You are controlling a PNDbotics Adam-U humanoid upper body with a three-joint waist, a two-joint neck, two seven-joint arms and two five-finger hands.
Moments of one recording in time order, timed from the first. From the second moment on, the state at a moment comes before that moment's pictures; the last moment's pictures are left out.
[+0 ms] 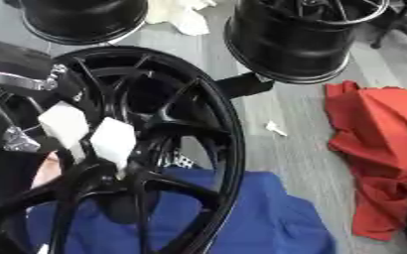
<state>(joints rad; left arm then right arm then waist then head) -0.97 0.95 -0.55 -1.75 -0.23 -0.14 -0.91 -0.24 -0.72 -0.36 -1.64 -0.34 0.09 -0.37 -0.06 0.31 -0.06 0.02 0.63</state>
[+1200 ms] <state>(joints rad) -0.99 0.96 -0.52 -1.76 -0.24 -0.08 -0.91 -0.24 -0.72 -0.36 -1.64 -0.35 0.10 -0.37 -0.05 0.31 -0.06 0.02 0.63</state>
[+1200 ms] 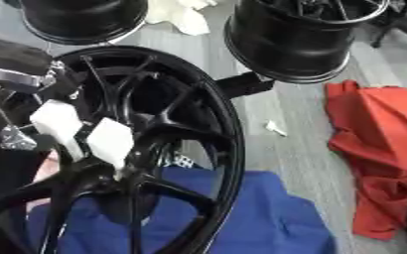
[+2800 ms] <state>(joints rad) -0.90 1.06 0.03 -1.30 -0.26 0.08 -0.82 -0.20 -0.72 -0.39 -1.64 -0.35 0.09 -0.41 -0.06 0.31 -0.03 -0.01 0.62</state>
